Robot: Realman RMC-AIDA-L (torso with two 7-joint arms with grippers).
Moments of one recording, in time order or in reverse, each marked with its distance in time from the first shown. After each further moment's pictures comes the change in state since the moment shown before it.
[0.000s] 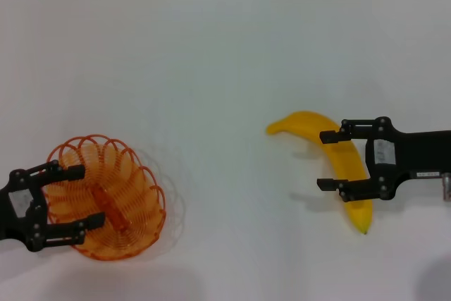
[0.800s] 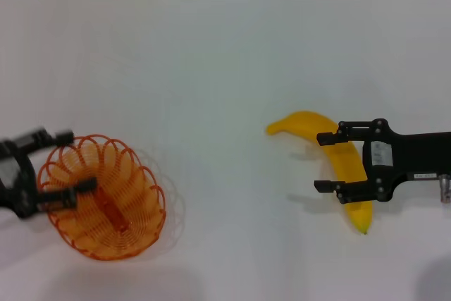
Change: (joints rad) left arm -0.011 0.005 -0.032 0.018 -0.092 0.038 -0.030; right arm 0.002 0.001 -0.007 0.012 0.005 0.004 -0.001
